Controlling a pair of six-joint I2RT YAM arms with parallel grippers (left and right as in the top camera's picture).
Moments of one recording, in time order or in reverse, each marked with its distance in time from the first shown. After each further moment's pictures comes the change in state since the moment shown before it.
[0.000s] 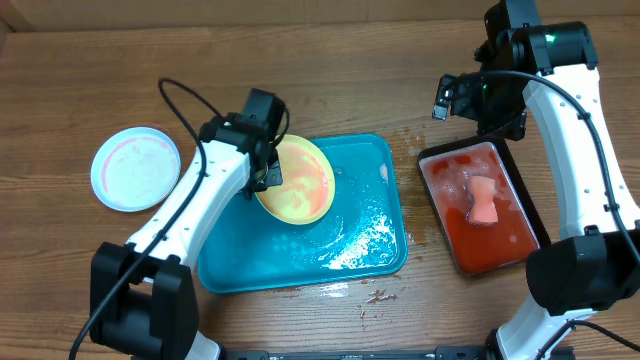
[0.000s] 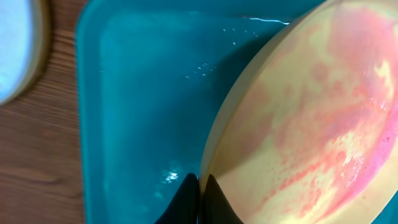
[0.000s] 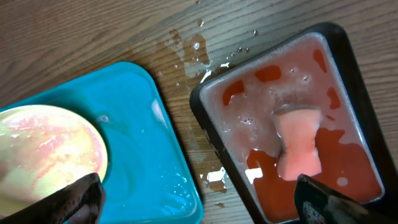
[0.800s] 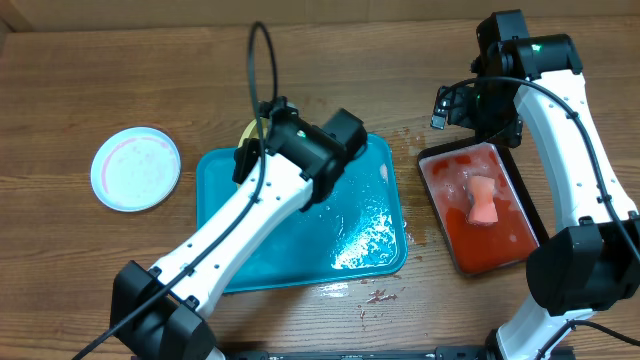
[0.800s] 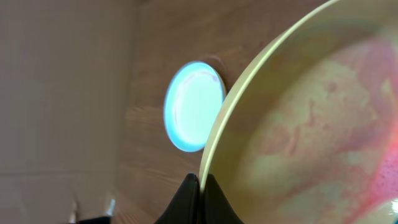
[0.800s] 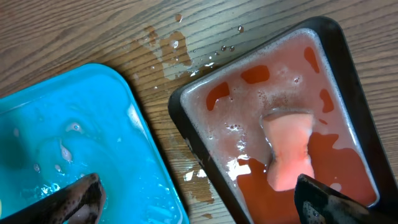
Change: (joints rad) left arm -0.343 0.002 0.234 -0.429 -0.731 -0.141; right arm 0.000 -0.001 -0.124 0.080 0.047 0.000
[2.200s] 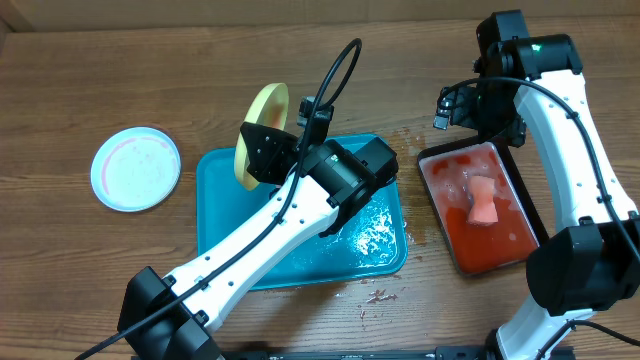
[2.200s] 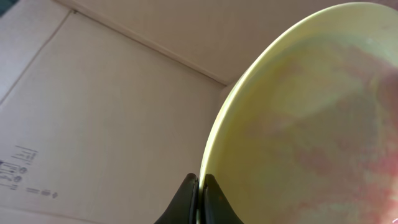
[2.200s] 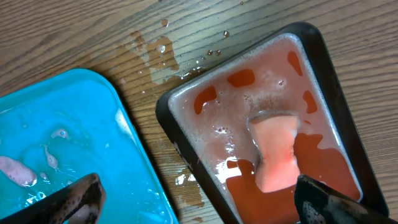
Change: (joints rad) left arm -0.135 0.000 0.000 -0.049 -0.446 0.013; right arm 0.000 0.000 0.000 -0.002 0.050 0.001
